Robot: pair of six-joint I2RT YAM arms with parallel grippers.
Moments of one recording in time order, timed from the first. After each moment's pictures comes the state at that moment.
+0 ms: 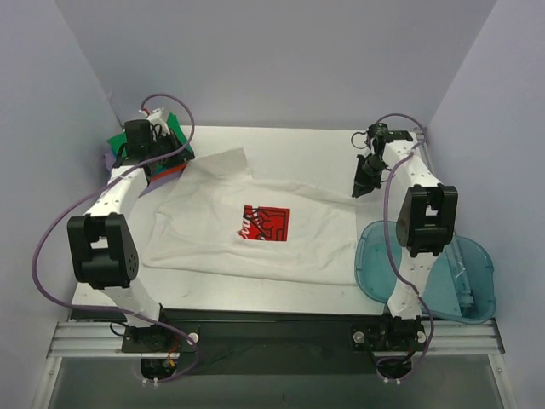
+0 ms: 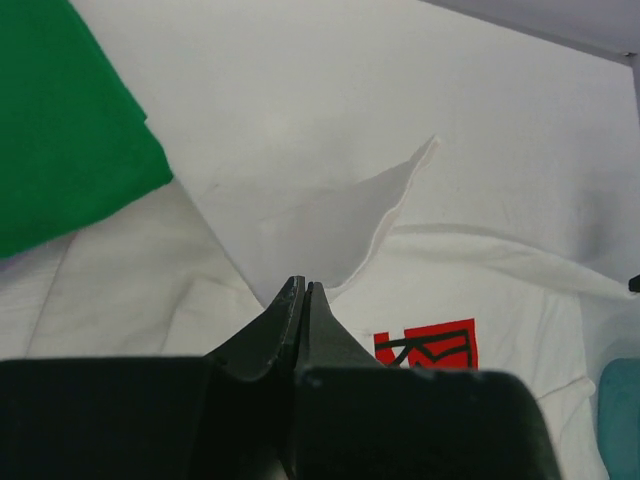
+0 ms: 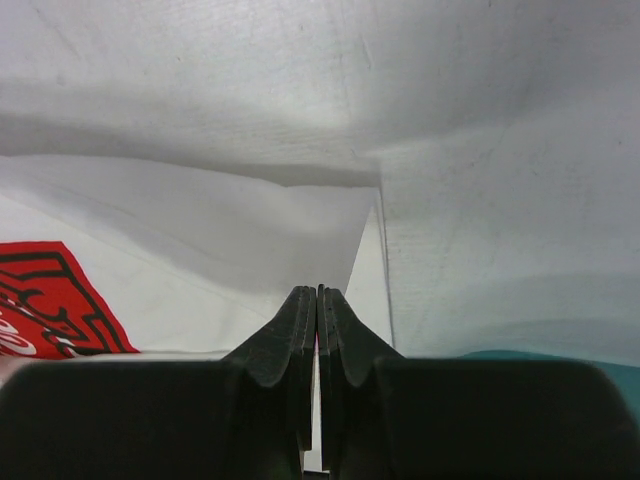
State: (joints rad) left arm 0.03 1.76 1.39 -0.15 0.45 -0.36; right arm 0.05 2.06 1.75 -1.02 -0.10 0.30
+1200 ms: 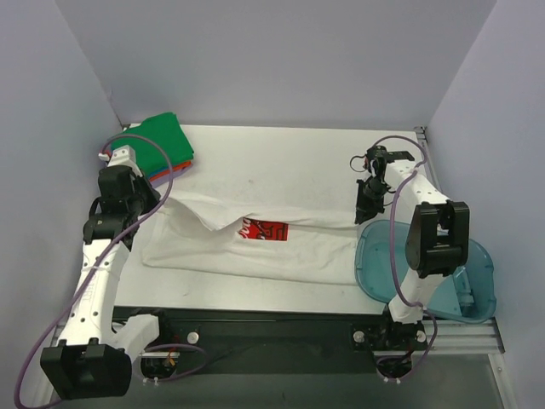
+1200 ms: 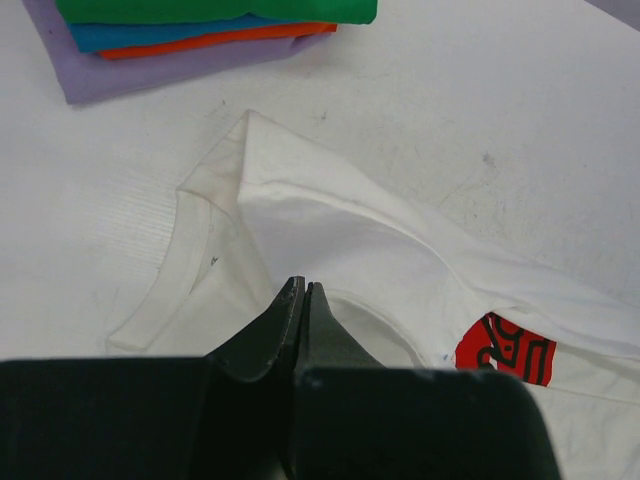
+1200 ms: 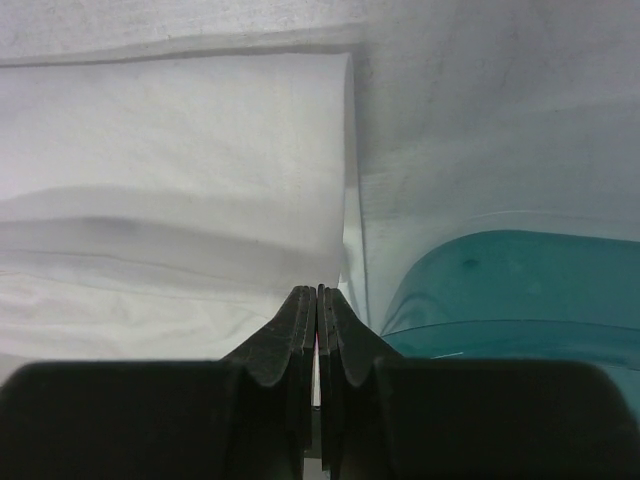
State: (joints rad) left arm 0.03 1.02 0.99 -0.51 0.00 -0.36; right arm 0.08 1.81 1.36 -1.02 -0.08 0.27
